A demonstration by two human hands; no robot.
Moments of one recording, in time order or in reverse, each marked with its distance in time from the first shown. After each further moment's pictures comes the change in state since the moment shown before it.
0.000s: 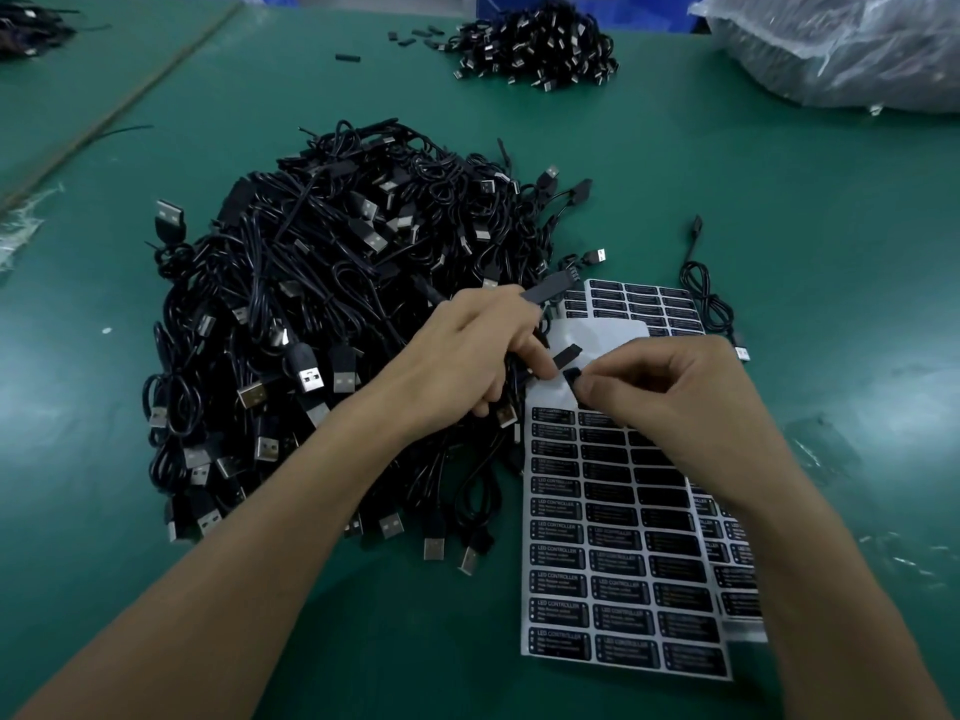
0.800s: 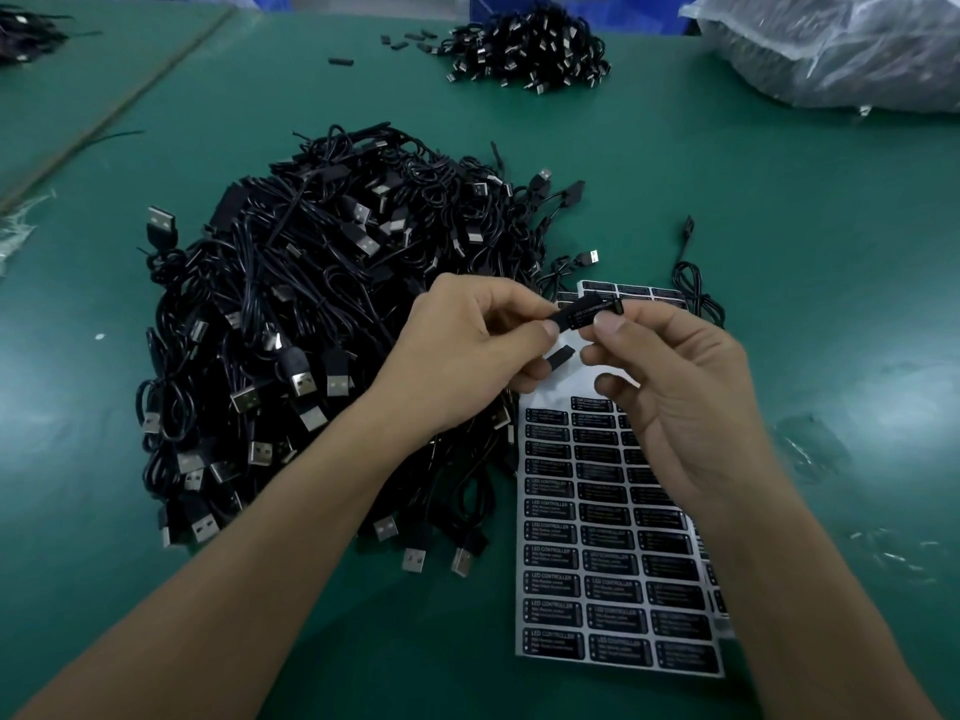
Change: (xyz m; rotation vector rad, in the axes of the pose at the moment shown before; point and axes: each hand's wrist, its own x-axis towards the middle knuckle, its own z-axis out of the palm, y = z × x) left_hand 0.002 0.004 0.009 -0.109 0.186 0.026; right_hand 0.001 -0.017 0.017 0.695 0.196 0.114
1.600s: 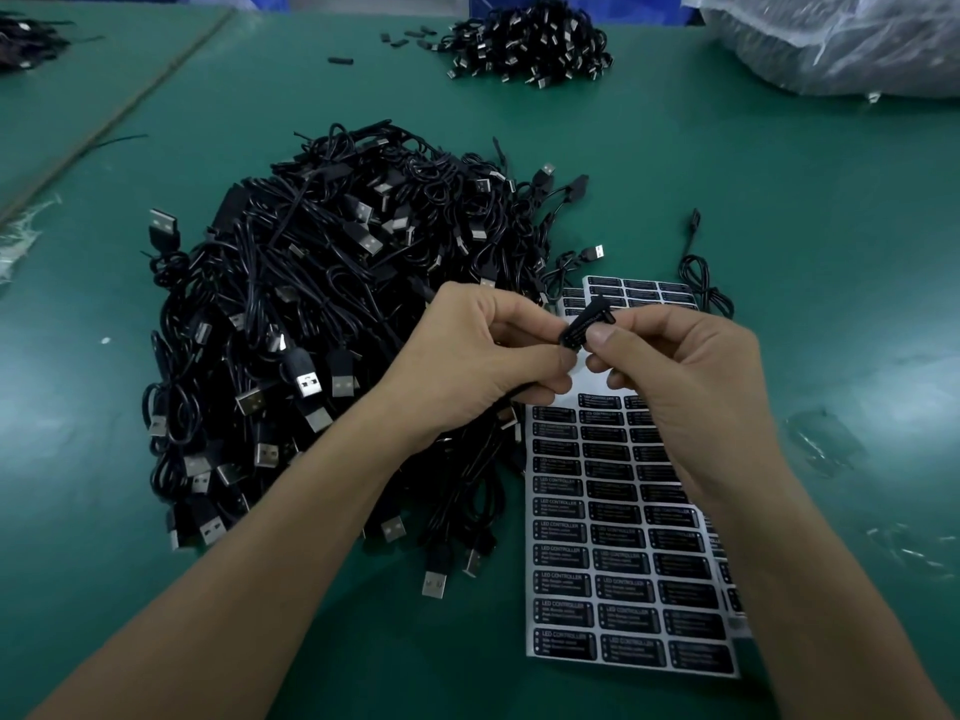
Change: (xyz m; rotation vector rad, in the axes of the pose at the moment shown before) left_hand -0.002 -0.002 -0.003 -0.197 -0.147 -0.090; right_hand 0.006 0.008 -0.006 -0.320 0.046 -0.139
